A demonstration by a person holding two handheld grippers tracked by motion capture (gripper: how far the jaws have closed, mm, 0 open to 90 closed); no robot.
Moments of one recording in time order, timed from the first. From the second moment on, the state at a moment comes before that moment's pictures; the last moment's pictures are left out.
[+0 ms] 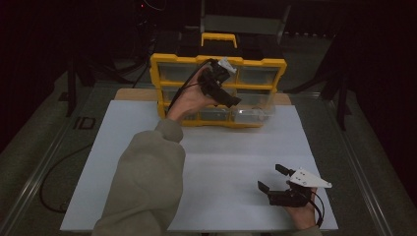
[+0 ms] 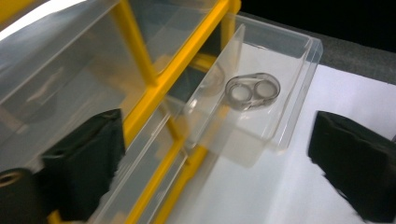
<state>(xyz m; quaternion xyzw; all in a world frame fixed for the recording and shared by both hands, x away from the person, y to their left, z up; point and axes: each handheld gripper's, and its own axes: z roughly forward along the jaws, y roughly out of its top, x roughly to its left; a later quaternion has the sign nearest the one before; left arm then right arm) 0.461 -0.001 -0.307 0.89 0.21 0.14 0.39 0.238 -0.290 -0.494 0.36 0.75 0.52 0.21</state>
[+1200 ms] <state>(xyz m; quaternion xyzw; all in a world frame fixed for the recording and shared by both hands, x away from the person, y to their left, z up) 0.365 0.177 -0.373 0.81 0.30 0.23 0.45 0.238 -0.283 -0.497 0.35 0.75 0.51 0.21</state>
